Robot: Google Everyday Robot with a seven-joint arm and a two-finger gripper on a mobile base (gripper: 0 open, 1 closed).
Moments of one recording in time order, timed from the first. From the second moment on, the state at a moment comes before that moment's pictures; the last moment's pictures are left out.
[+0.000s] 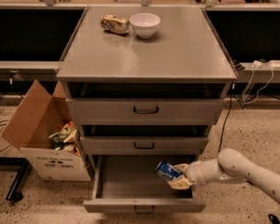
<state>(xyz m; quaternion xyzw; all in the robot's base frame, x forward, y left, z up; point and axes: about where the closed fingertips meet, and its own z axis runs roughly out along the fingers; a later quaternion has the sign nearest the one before) 0.501 -0.166 0.396 -0.47 0.77 0.32 0.28</state>
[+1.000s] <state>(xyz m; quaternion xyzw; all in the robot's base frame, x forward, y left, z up) 0.540 -0.148 0.234 -0.39 0.81 0.36 0.25</state>
